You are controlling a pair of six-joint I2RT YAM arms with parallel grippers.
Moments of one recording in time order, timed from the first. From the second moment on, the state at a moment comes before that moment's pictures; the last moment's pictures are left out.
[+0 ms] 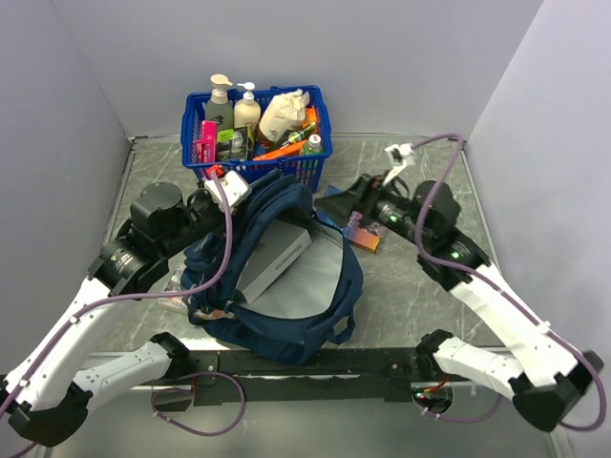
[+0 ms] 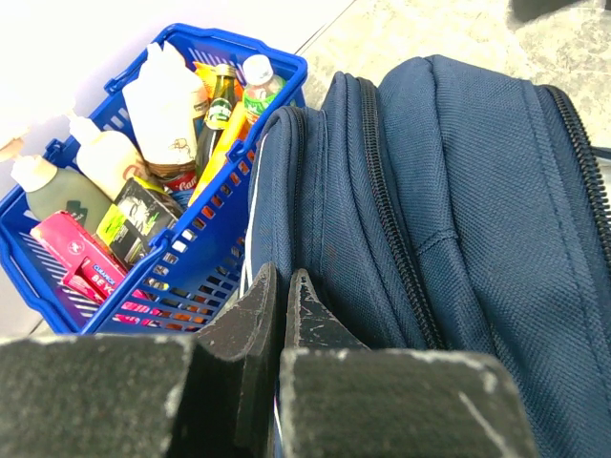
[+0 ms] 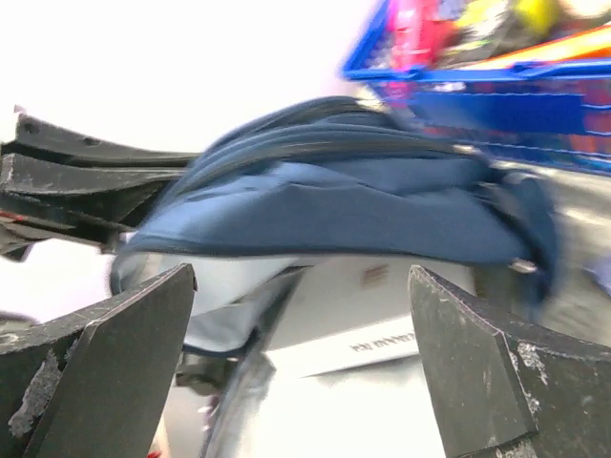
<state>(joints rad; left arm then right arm) -0.63 0.90 1.21 -0.48 0.08 0.34 0.62 0.98 1.06 -0.11 -0.27 0.65</state>
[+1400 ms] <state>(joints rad) -0.55 0.83 1.33 -0.05 -0.63 1.01 0.58 1.00 0.64 -0.31 -0.25 0.71</state>
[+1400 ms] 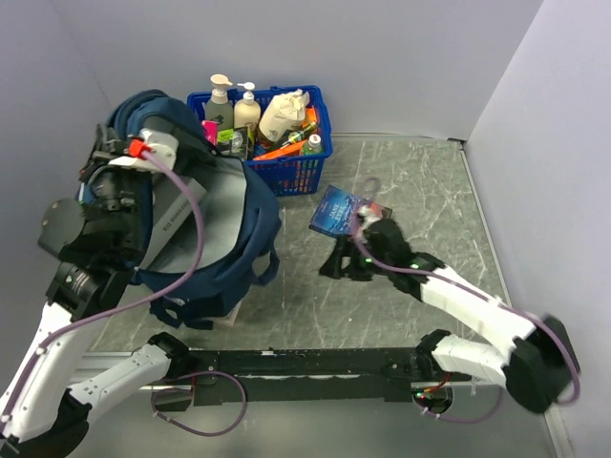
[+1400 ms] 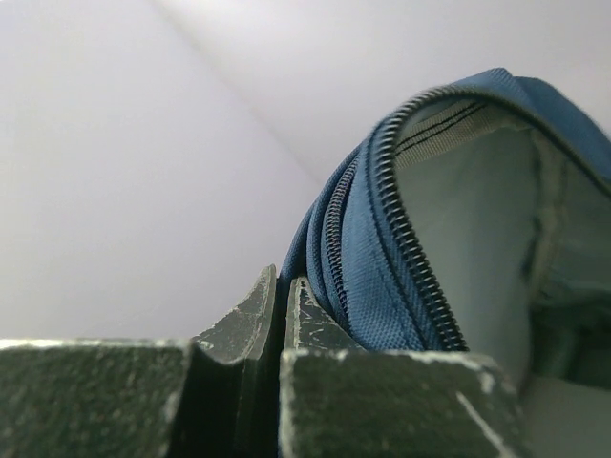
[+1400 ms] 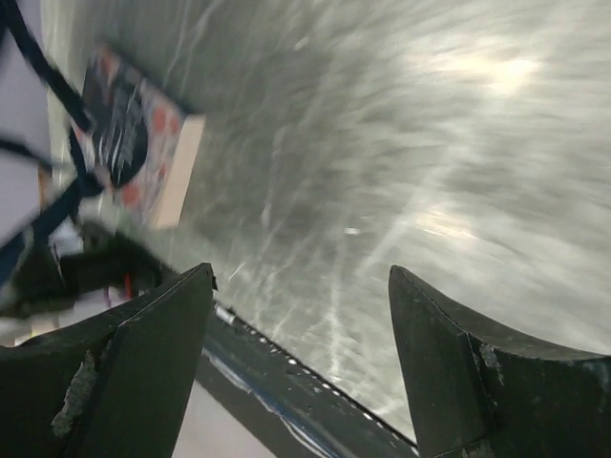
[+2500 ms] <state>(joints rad) -0.52 0.72 1.31 -0.06 -0.73 0.98 1.23 1.76 1.02 0.13 -0.05 0.13</state>
